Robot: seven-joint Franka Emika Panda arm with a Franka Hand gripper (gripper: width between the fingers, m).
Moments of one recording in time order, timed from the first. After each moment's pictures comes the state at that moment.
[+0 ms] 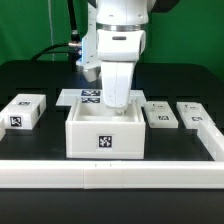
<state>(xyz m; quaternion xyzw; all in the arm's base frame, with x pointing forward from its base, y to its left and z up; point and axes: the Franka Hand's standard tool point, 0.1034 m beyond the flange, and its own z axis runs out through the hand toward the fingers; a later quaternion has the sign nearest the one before) 0.457 0.008 0.024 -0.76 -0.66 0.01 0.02</state>
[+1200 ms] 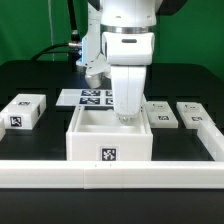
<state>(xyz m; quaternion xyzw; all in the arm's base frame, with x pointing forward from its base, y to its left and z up) 0.497 0.012 0.025 -0.73 -0.69 0.00 0.01</state>
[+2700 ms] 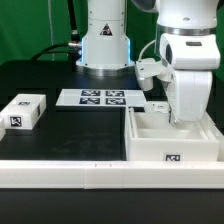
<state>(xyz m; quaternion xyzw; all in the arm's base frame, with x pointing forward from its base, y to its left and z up) 0.517 0.102 0.028 -0.72 -0.69 0.02 0.02</state>
